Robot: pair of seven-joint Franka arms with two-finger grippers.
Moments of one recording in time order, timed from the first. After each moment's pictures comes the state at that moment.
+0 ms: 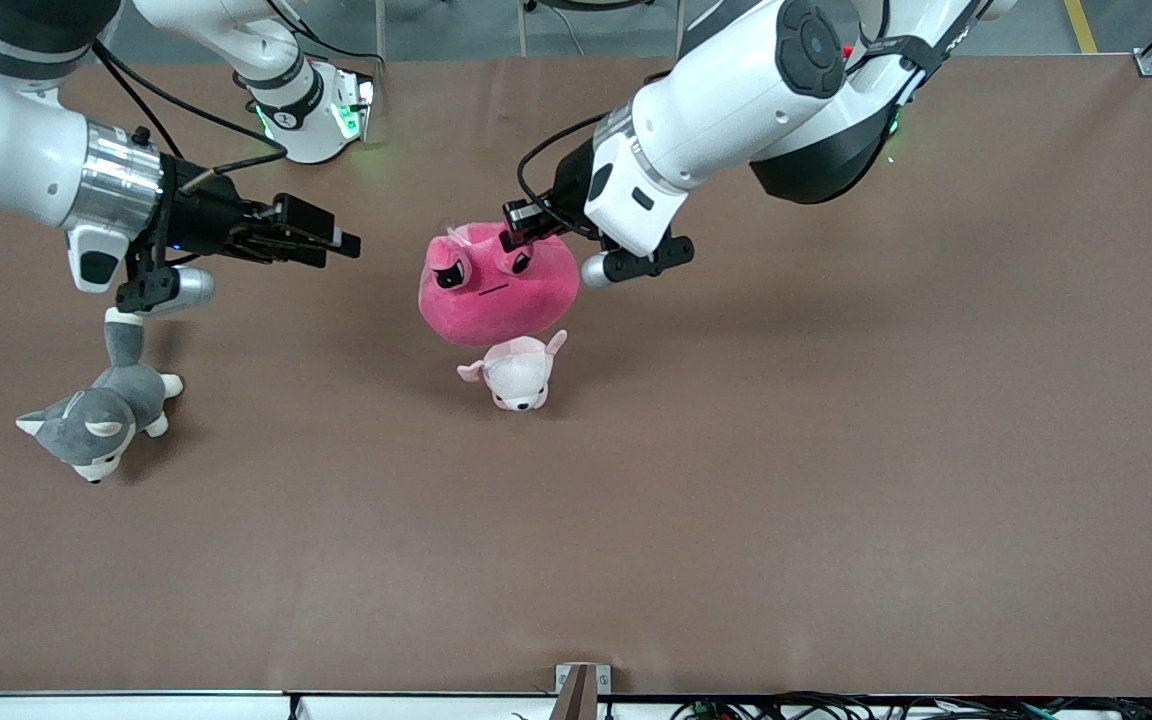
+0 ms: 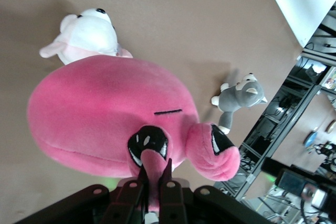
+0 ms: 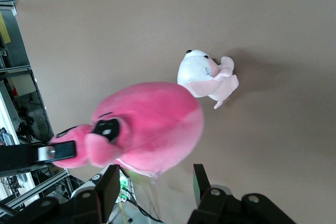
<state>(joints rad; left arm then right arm) -0.26 0.41 -0.61 -1.39 -0.37 2.21 -1.12 0.27 0.06 -0.04 -1.60 0.66 1.65 0.26</state>
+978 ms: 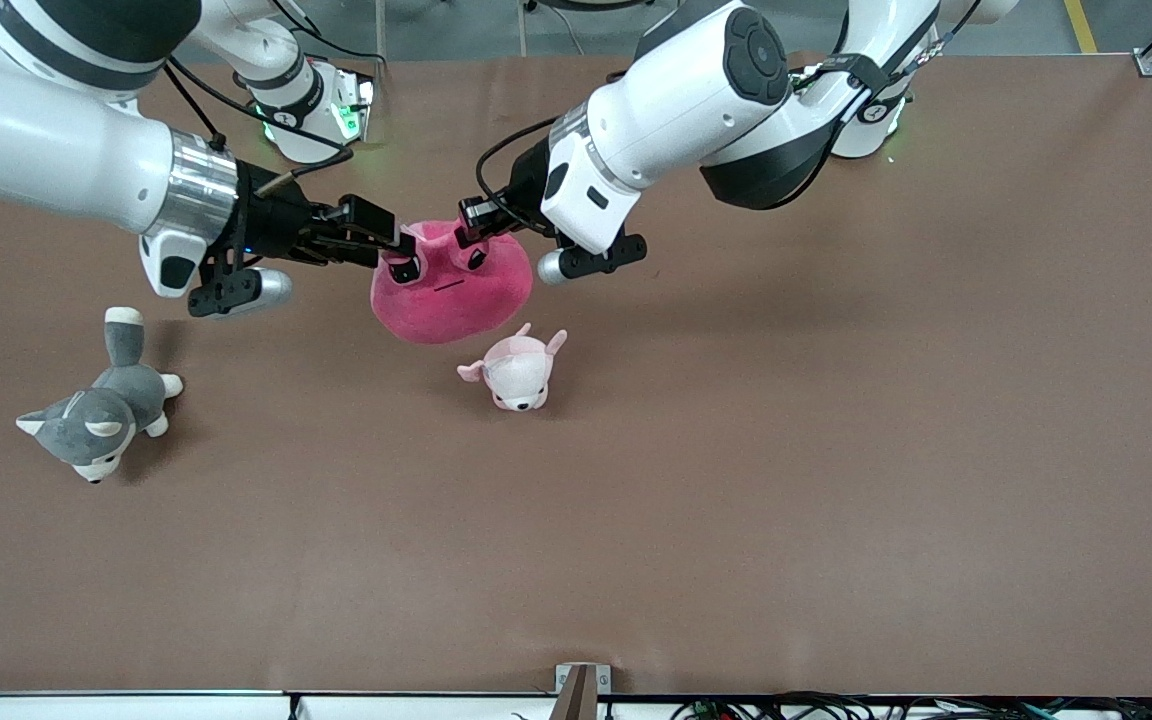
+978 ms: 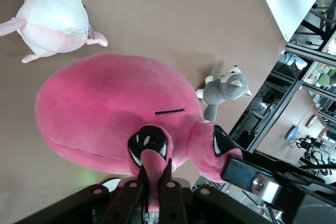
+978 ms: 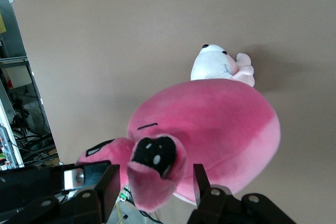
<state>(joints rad) -0.32 0.46 -0.61 -1.35 -0.38 2.28 -1.14 0.35 0.10 -0.04 -1.59 0.66 1.71 0.27</state>
